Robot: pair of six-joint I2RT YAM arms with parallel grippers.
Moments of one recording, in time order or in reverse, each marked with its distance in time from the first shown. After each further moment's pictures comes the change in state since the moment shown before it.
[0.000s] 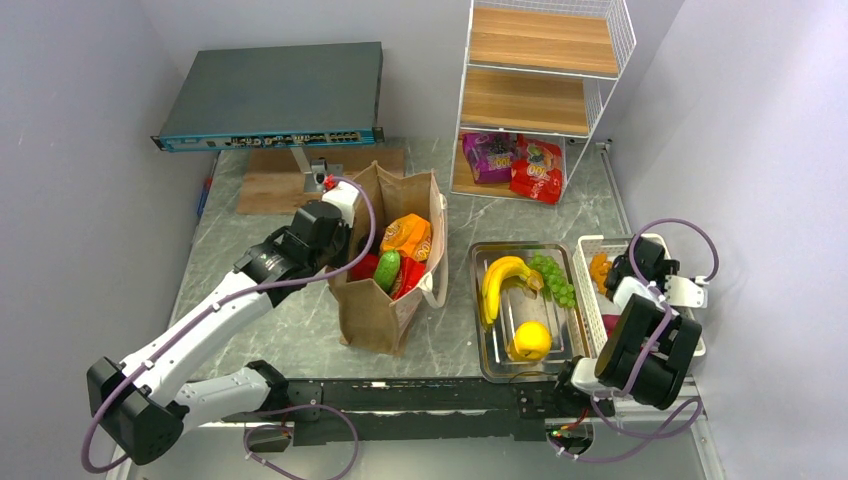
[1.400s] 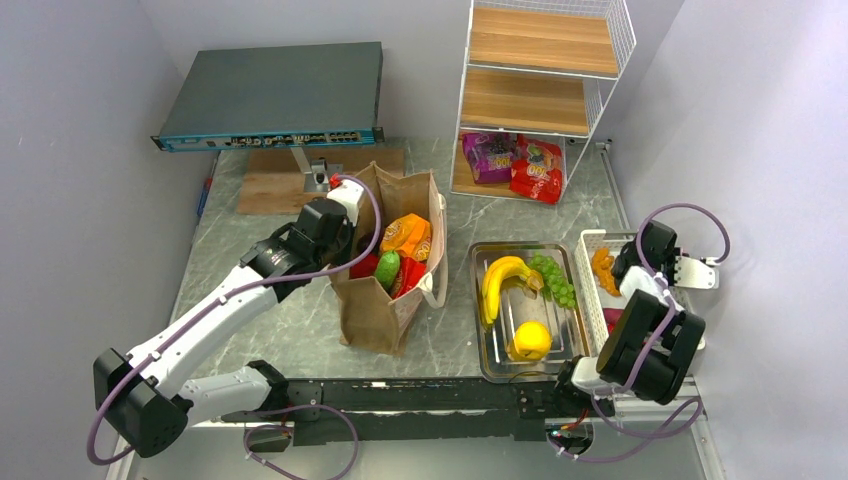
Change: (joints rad) left arm 0.000 0.042 0.016 -0.001 0.000 0.004; right arm -0.006 0.040 0.107 0.061 -0.045 -0.055
